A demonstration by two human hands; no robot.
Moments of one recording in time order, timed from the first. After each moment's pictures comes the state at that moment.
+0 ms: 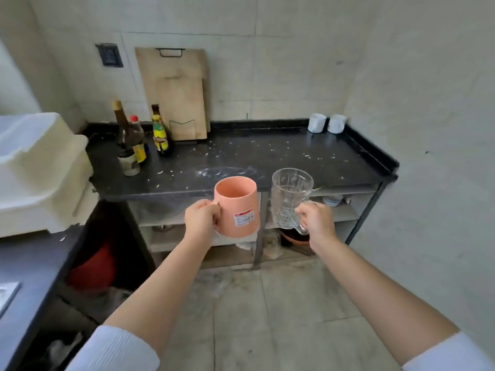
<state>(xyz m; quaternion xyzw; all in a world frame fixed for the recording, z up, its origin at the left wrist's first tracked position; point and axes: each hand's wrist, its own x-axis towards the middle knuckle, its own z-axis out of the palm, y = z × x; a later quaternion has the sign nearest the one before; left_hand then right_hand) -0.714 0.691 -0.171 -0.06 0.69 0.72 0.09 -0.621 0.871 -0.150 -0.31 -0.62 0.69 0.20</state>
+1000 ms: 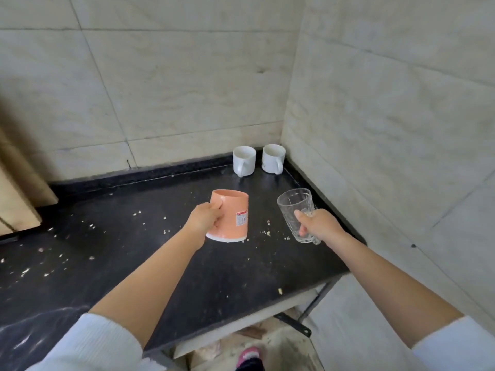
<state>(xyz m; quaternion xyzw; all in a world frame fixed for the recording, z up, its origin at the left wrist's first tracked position) -1.072 1.219 -0.194 0.06 0.78 0.56 0.28 -0.928 1.416 -0.189 -0.39 -0.85 0.35 -0.01</state>
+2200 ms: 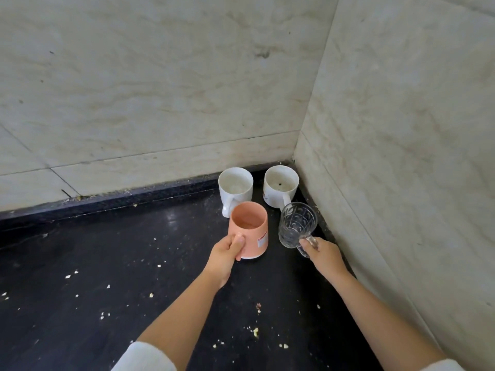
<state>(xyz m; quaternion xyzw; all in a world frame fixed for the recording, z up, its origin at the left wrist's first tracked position) -1.208 1.420 -0.307 0.01 0.73 0.58 0.36 -1.102 1.607 -0.296 -0.37 -0.86 0.36 -0.05</state>
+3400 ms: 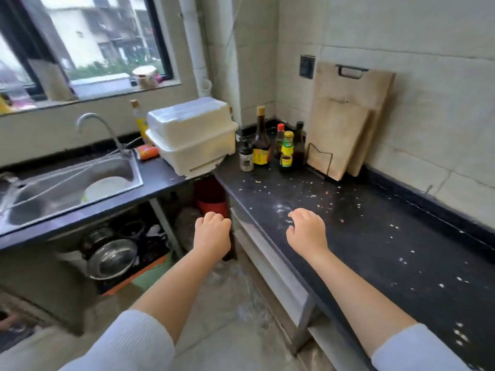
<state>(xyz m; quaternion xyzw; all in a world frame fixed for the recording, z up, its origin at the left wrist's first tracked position) -0.859 0.907 -0.180 -0.30 0.95 -0.03 -0.01 -0.998 1.058 -0.192 0.38 -0.90 0.21 0.01</state>
